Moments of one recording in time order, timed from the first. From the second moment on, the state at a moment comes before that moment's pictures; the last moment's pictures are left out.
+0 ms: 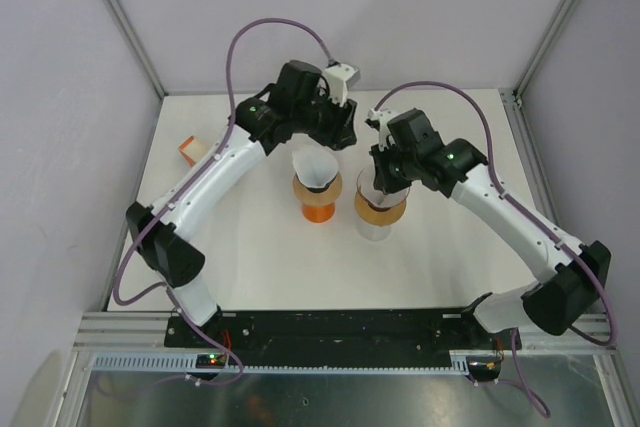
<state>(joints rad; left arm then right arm) -0.67 1.73 1.87 -0.75 0.24 -0.06 0.63 1.37 1.38 -0.82 -0.08 0.18</state>
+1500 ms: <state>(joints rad) -0.53 1.62 1.84 -0.75 0.32 -0.07 0.69 1.54 1.56 -1.01 0.03 0.19</state>
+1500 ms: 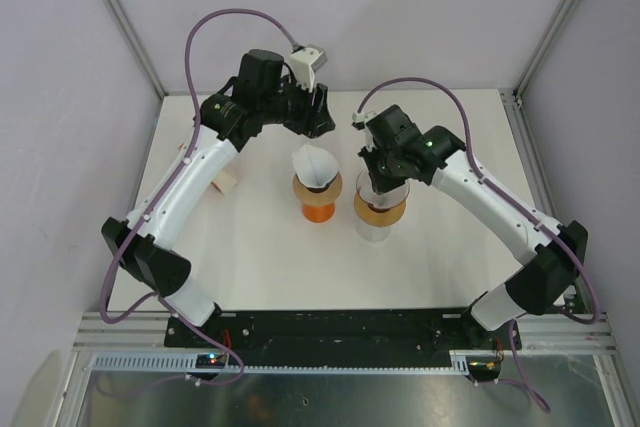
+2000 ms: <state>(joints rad) -0.53 1.59 1.82 -0.75 0.27 -0.04 0.66 1.40 1.58 -0.94 0.01 0.18</state>
